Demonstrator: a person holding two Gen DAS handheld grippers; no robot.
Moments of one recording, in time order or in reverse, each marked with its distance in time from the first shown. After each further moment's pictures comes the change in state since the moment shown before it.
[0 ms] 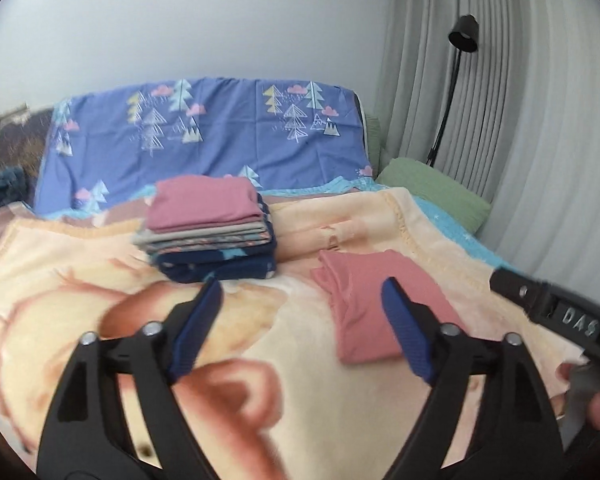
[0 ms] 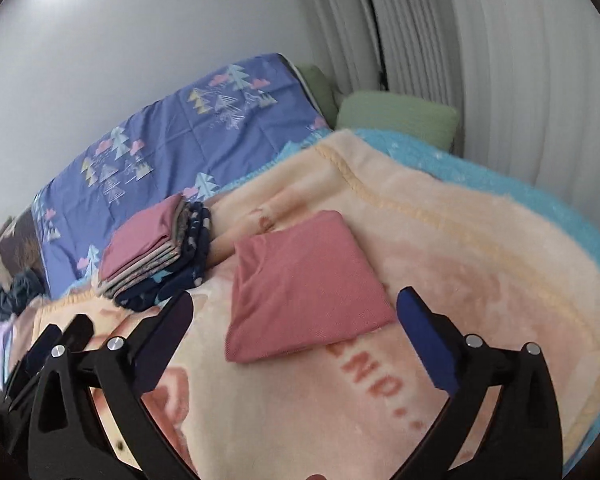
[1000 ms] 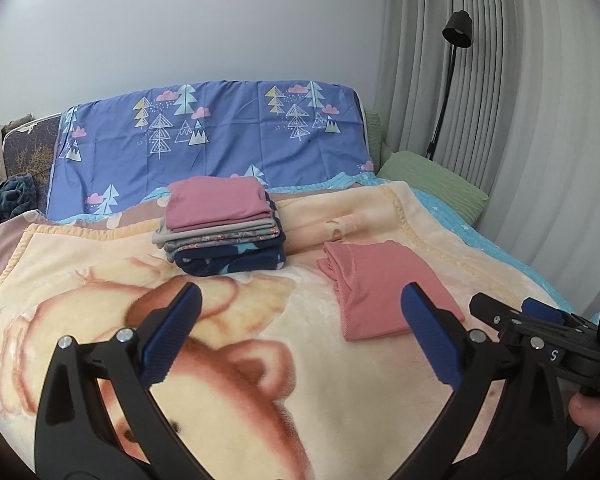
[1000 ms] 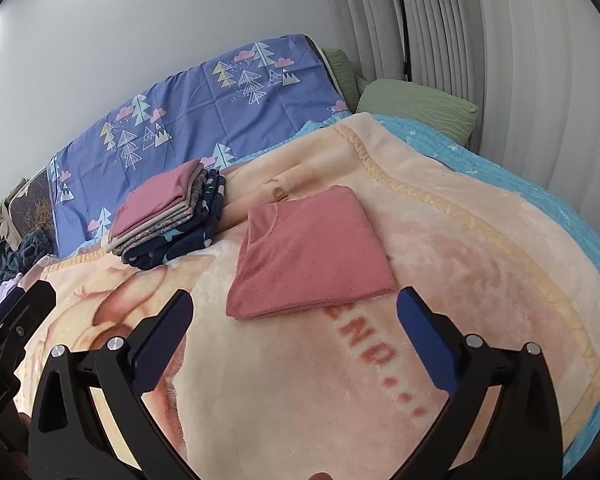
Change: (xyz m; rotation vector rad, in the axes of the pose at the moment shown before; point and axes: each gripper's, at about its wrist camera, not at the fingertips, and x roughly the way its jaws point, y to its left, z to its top) left arm -0.038 0.001 0.004 0.005 0.009 -0.006; right arm 0.003 -0.014 -0.019 -0.048 0.068 0.034
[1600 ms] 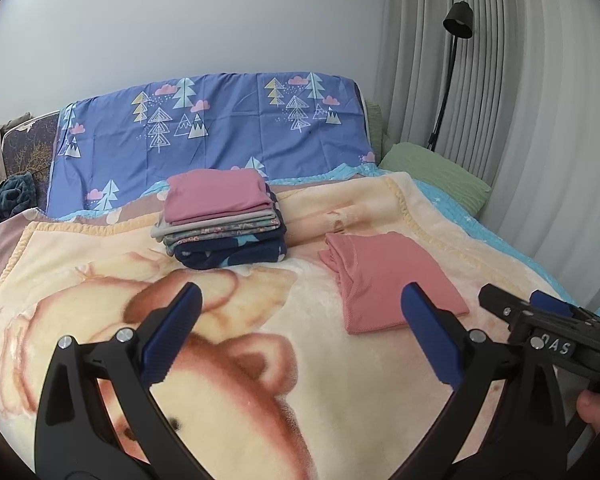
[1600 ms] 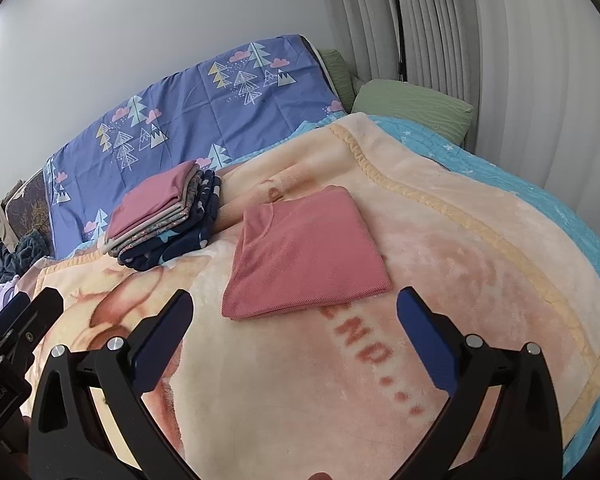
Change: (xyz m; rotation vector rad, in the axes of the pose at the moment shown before) left arm 0.010 0.000 -0.003 0.012 0.039 0.015; right arm 0.000 -0.004 -0.001 0.010 -0.004 -0.014
